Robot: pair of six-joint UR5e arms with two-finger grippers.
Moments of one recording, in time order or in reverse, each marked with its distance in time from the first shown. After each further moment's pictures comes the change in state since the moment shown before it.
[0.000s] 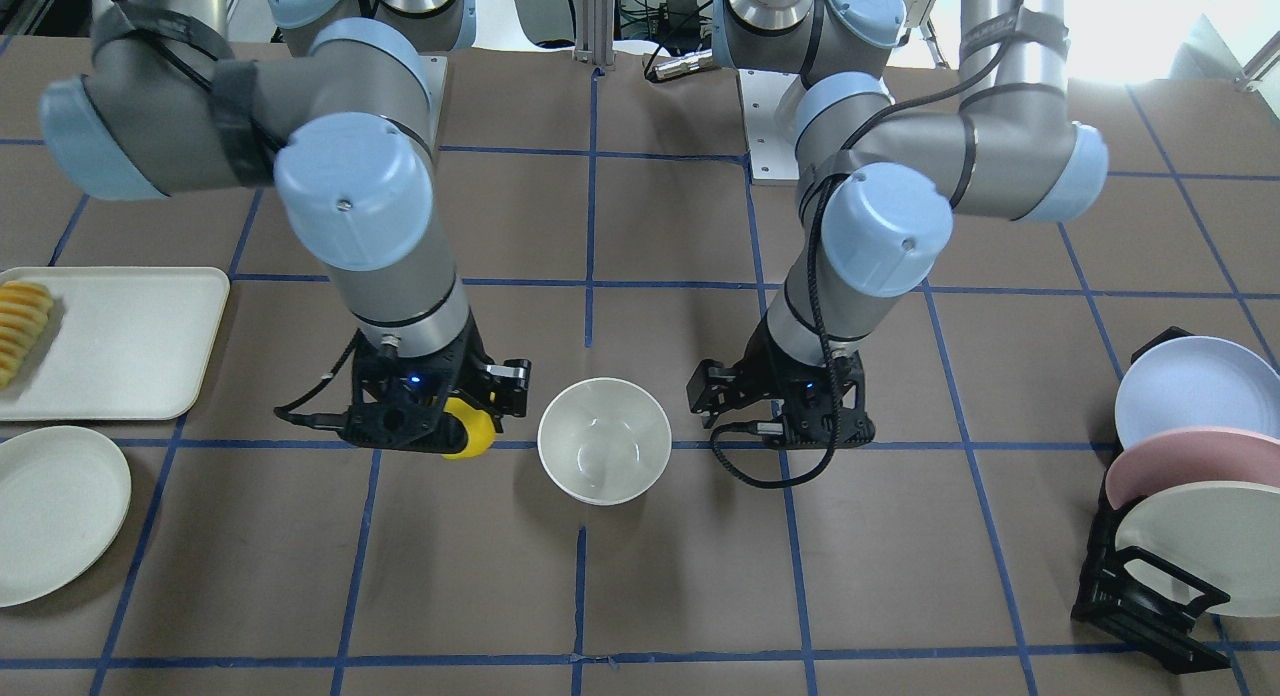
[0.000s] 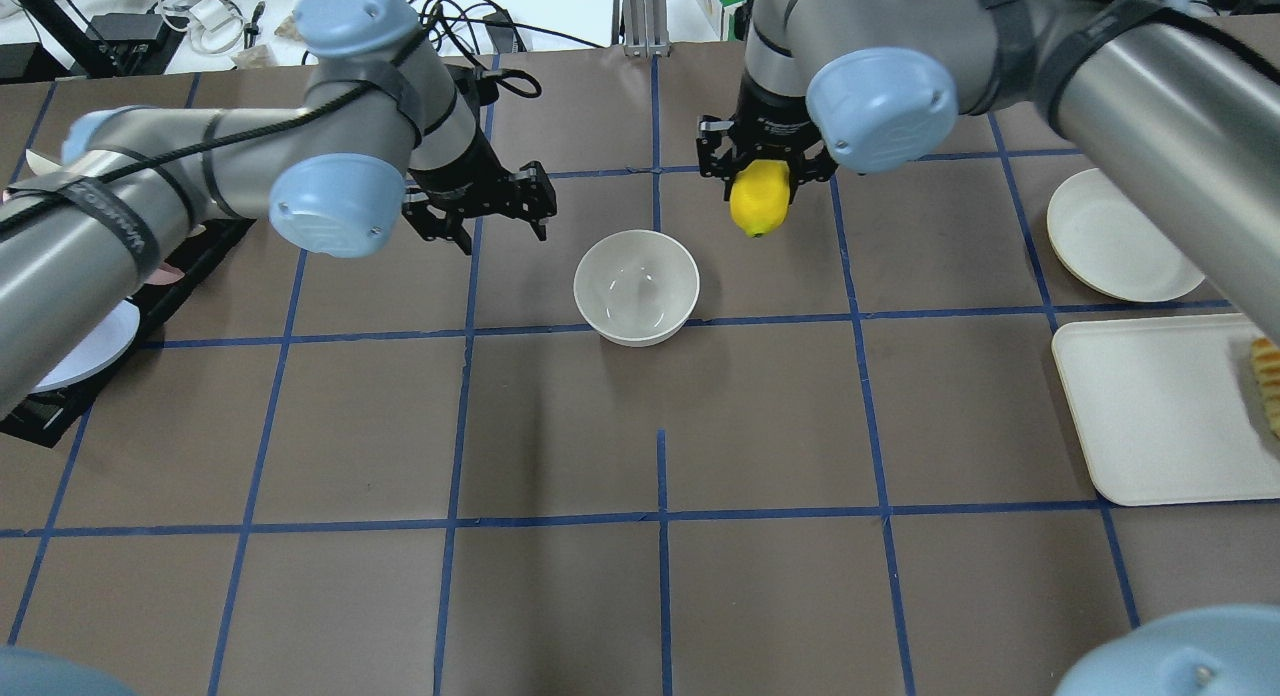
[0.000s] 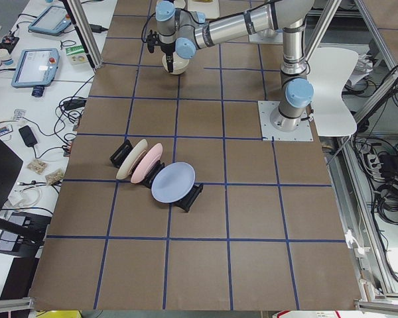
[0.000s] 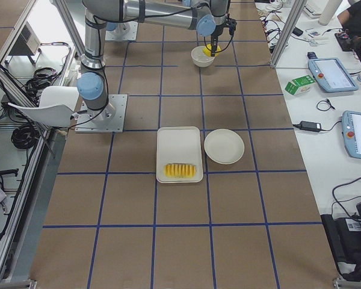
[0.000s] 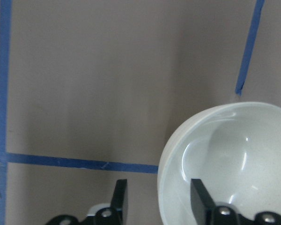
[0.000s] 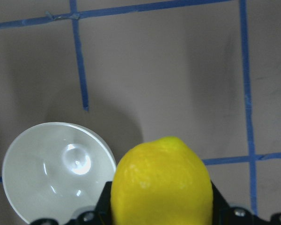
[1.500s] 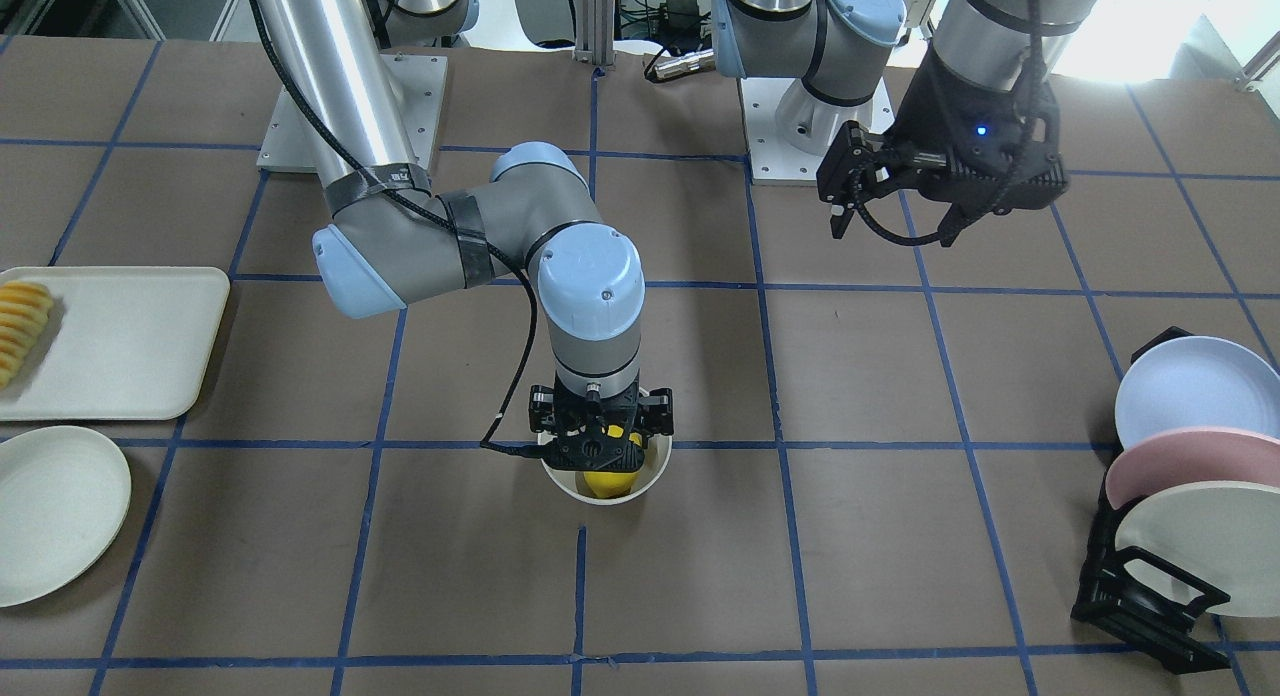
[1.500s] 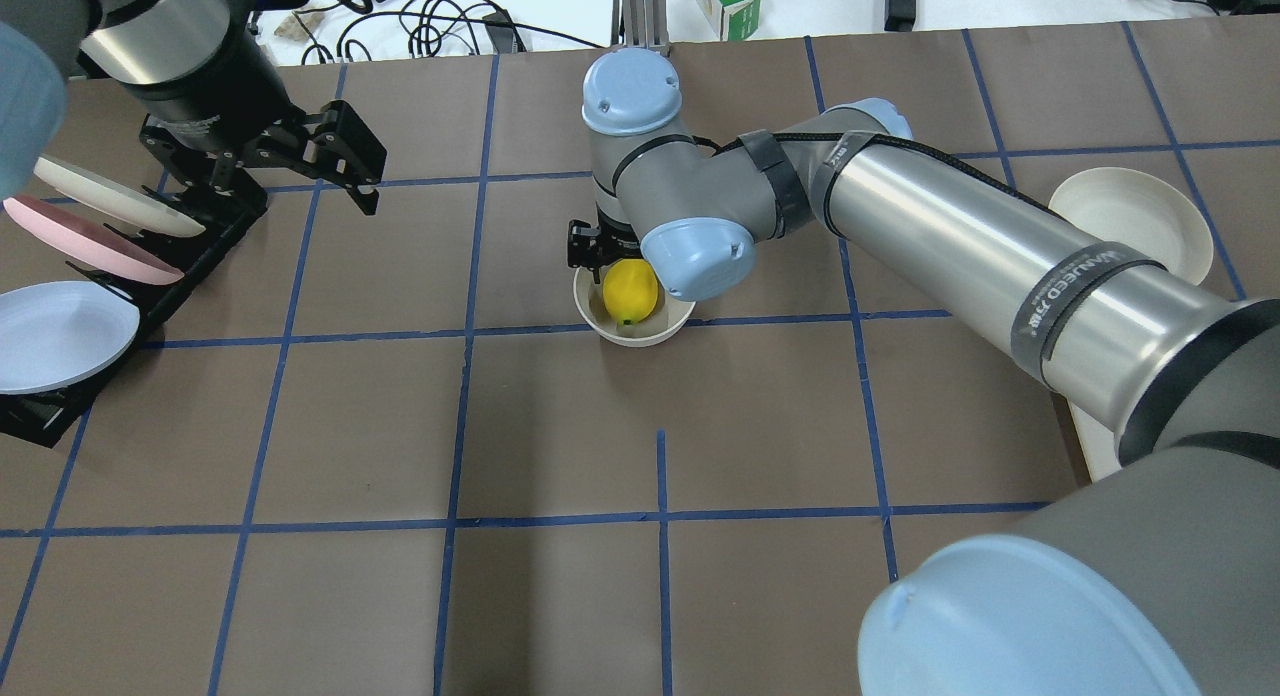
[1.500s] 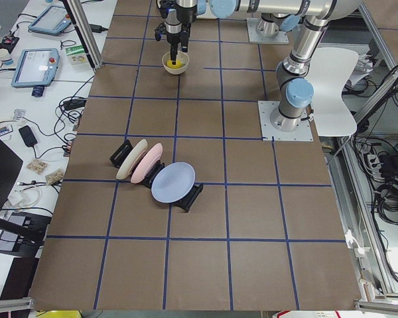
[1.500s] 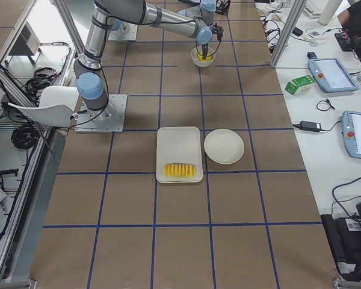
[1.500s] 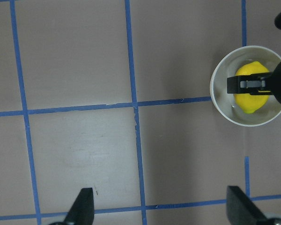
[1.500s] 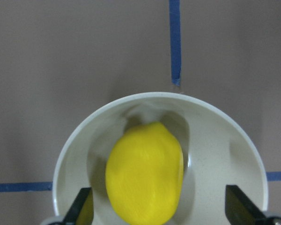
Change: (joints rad) left arm 0.122 0.308 0.095 -0.391 0.072 0.237; right arm 0.167 0.148 0.044 -0.199 -0.009 0.122
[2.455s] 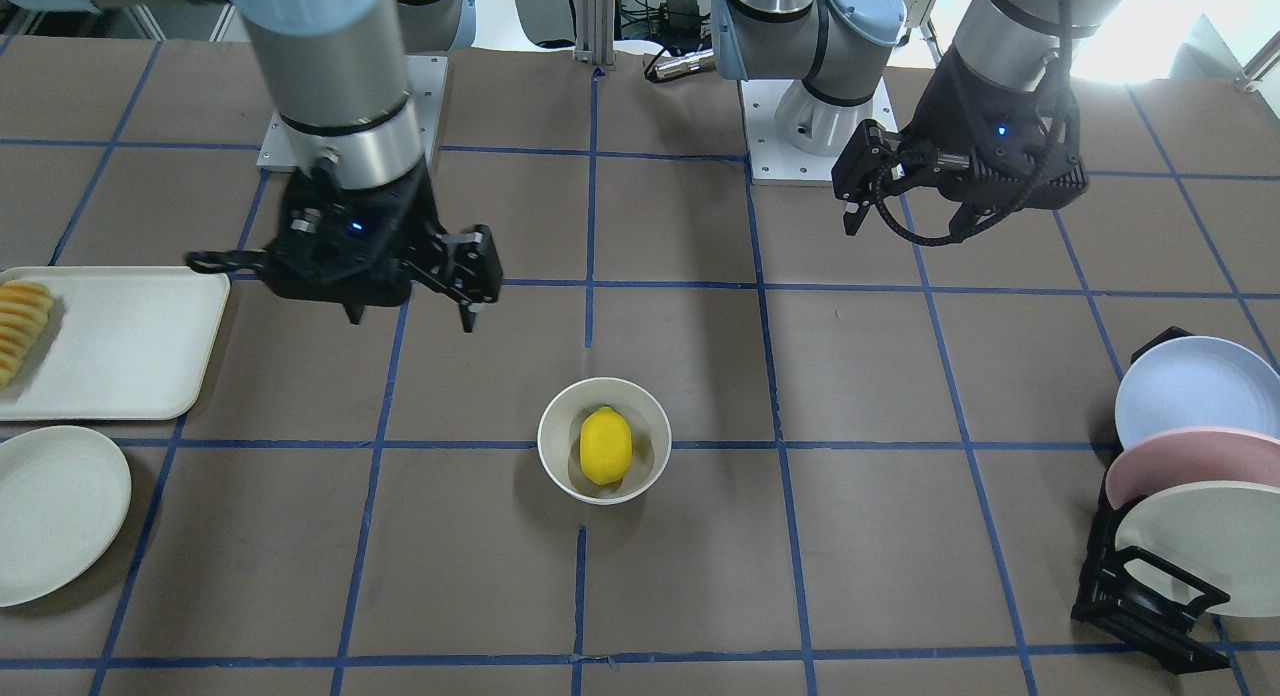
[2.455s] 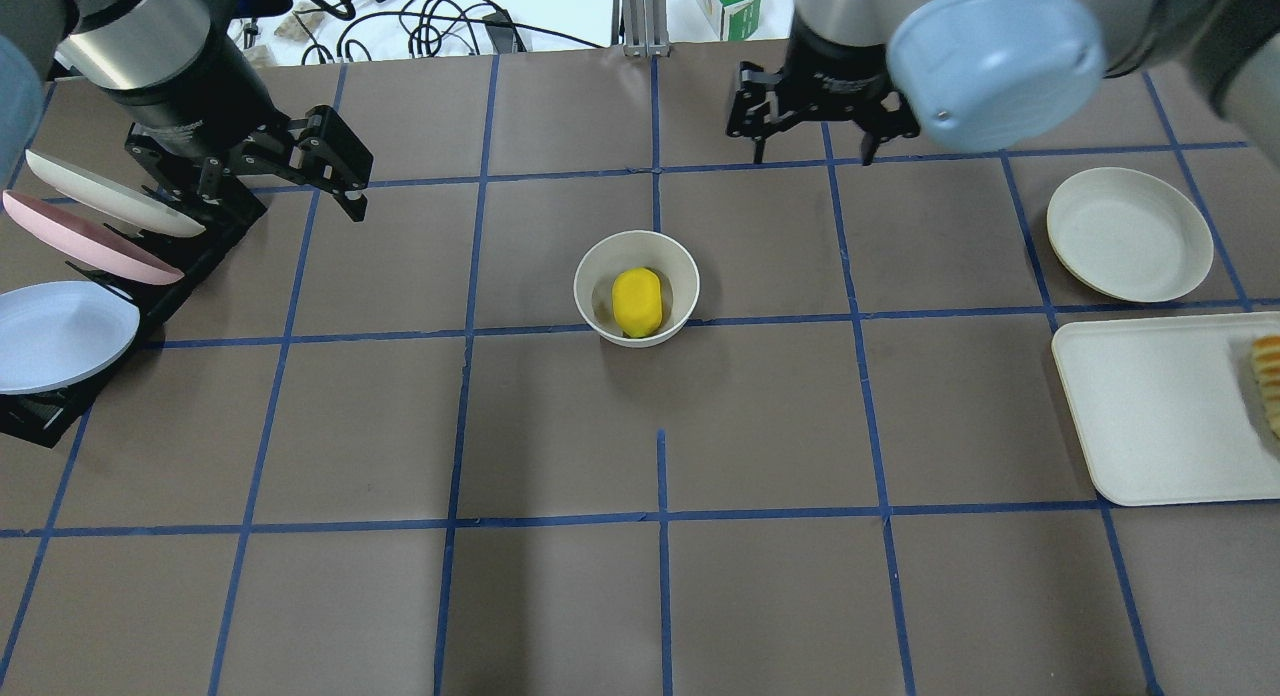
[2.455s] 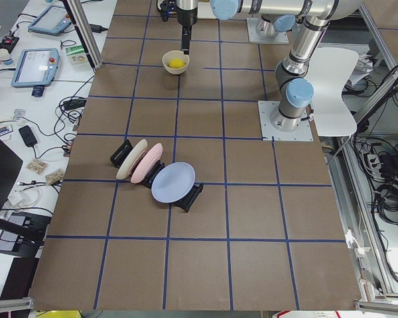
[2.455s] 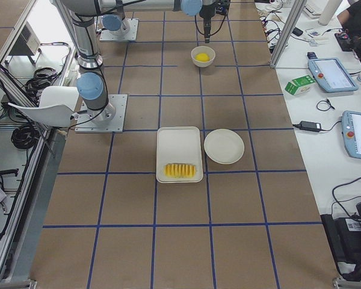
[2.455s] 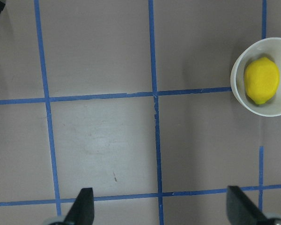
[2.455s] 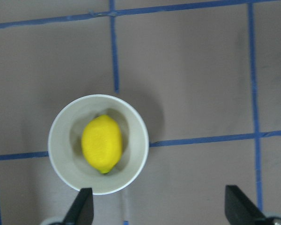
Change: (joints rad) left arm 0.010 0.000 -0.008 -0.012 -0.009 -0.002; right arm -0.254 -0.404 -0.045 0.408 -0.052 -0.232
